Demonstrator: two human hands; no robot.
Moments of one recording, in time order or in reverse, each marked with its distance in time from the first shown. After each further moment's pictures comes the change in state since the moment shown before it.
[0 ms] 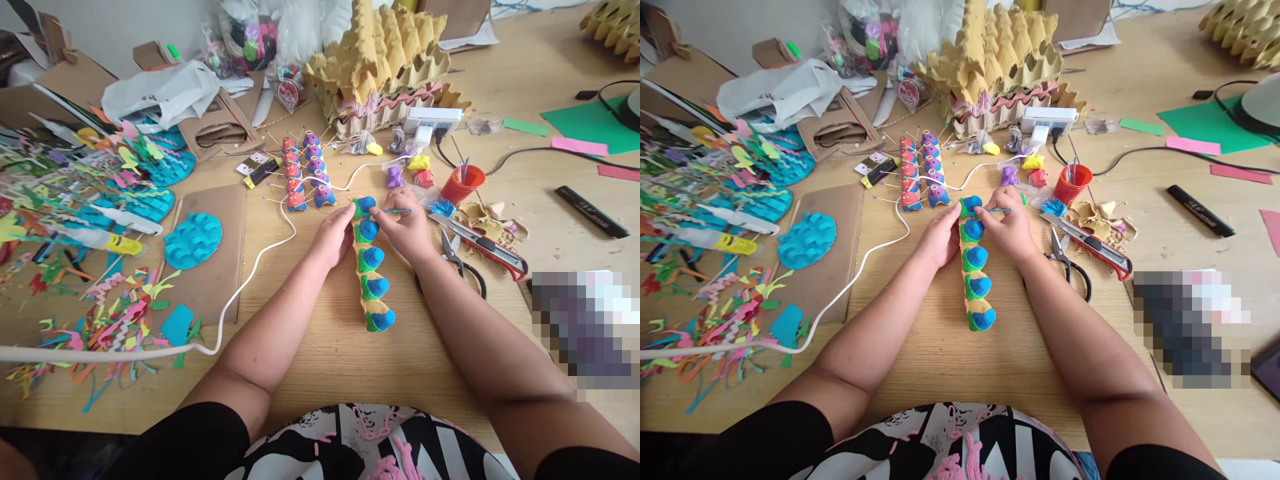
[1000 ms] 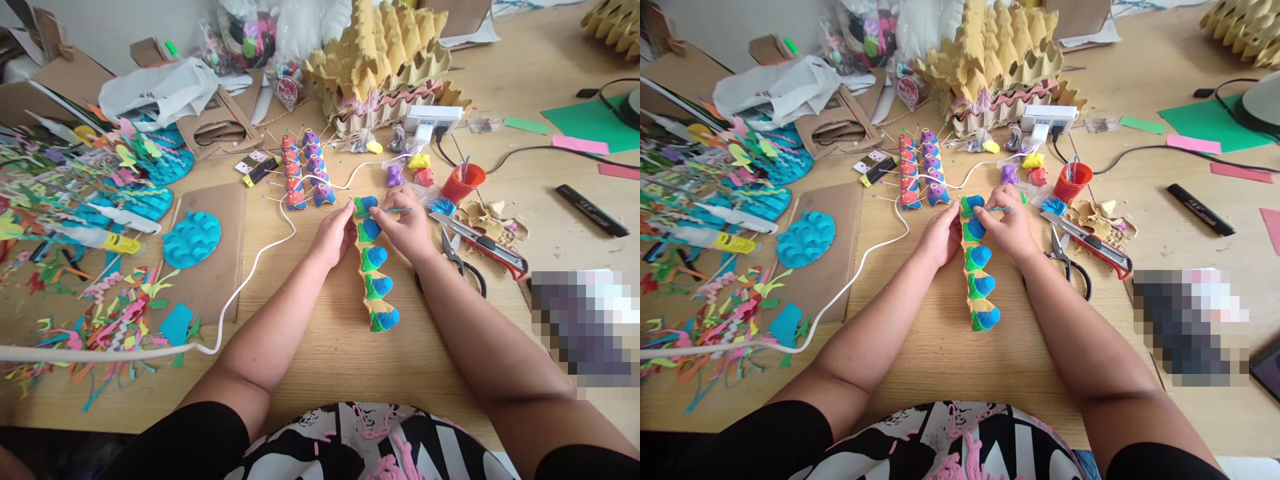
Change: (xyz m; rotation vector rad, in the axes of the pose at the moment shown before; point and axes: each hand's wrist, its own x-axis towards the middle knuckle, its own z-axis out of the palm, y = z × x) left_hand 0.002 0.000 -0.003 0.033 0.052 -0.024; right_hand 0.000 -0.003 -0.001 0.003 -0.028 0.026
